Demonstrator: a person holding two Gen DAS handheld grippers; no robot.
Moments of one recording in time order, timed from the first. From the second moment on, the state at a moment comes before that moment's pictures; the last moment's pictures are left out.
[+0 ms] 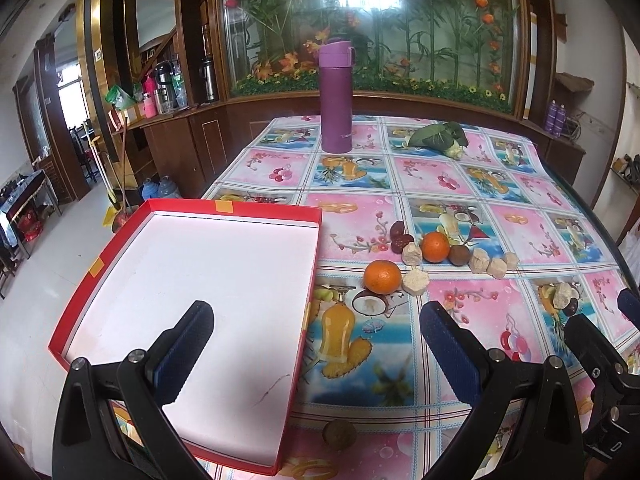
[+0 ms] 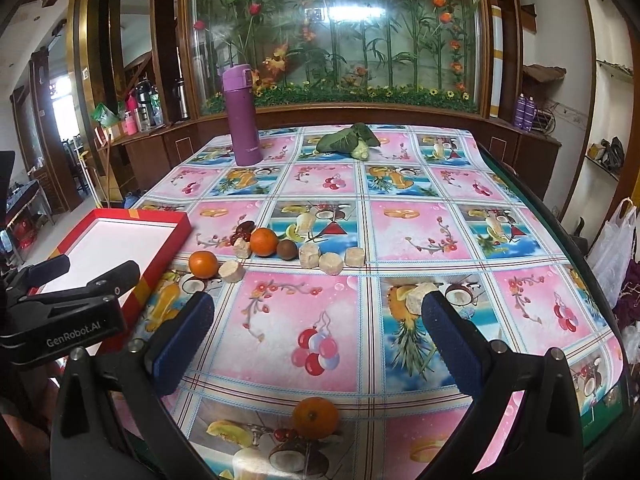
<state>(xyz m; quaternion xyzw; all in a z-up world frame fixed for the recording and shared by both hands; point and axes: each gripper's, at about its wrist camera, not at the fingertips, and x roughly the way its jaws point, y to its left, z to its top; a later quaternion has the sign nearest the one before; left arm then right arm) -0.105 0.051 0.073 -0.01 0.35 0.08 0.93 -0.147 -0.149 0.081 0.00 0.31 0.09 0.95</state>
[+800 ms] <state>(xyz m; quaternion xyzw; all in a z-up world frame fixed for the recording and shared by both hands) -0.155 0.096 0.065 0.01 0.31 0.08 0.95 -0.178 -0.171 0.061 0.00 0.33 0.11 0.94</state>
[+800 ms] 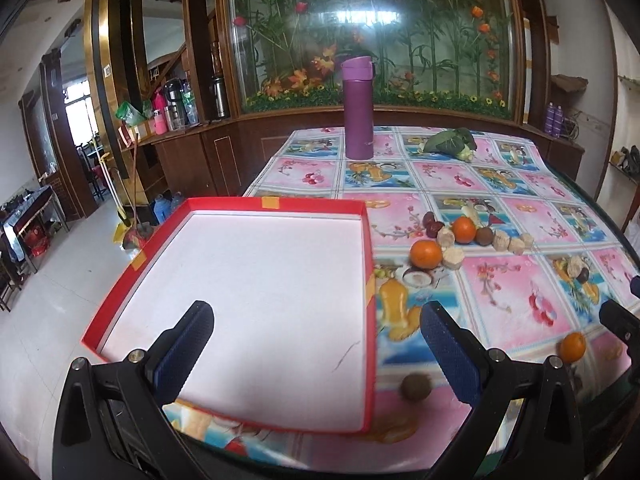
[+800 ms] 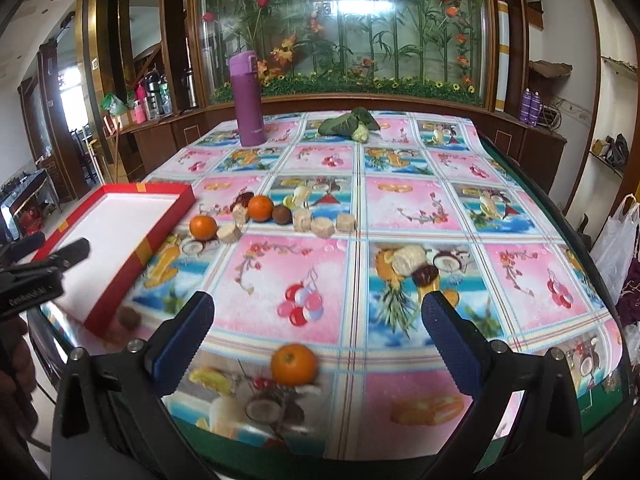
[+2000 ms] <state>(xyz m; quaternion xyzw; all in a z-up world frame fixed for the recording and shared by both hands) -0.155 0.064 0.028 0.06 0.41 -0.17 0.90 -0.162 -0.157 0.007 0.00 0.42 0.17 0.89</state>
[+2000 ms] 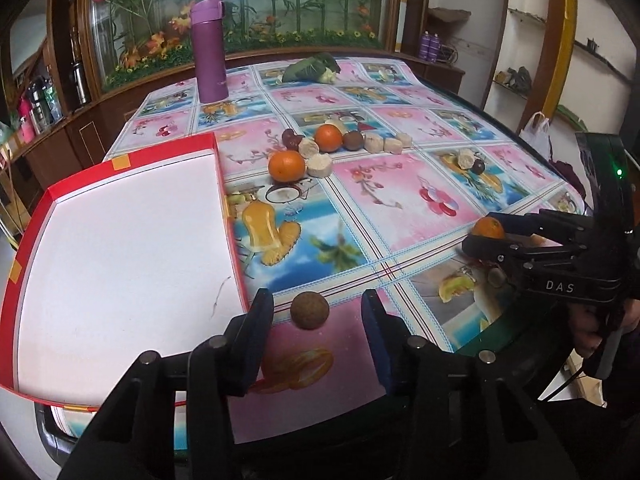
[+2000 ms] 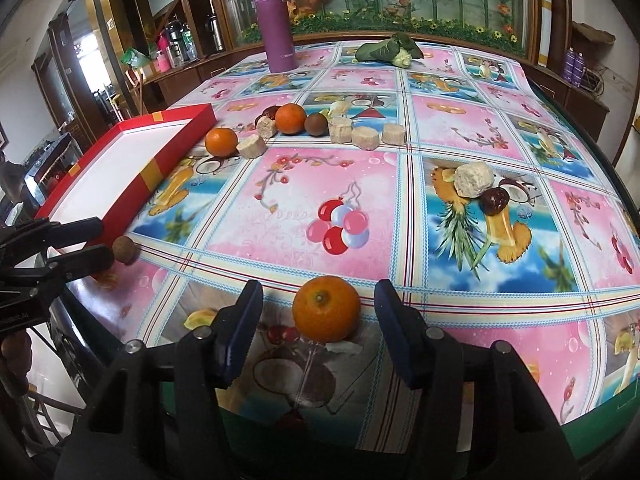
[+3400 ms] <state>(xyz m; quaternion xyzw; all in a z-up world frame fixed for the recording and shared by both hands) -0.133 0.051 0.012 0.01 0.45 -0.18 0.88 -0.164 -0.160 0.005 -0.02 0.41 0.16 0.90</state>
